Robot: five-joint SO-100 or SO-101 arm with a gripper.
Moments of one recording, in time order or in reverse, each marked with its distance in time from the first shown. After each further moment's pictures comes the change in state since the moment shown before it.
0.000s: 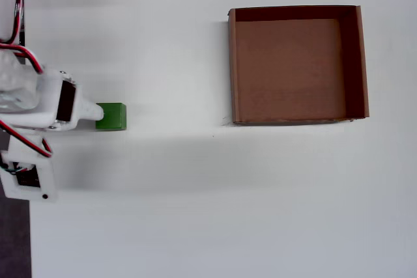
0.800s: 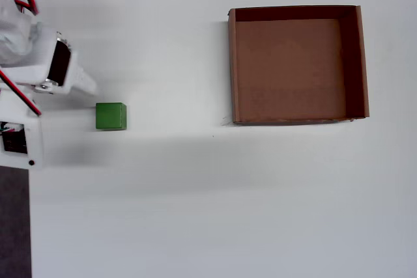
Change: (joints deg) arm 1.2 18.8 20.6 -7.6 0.9
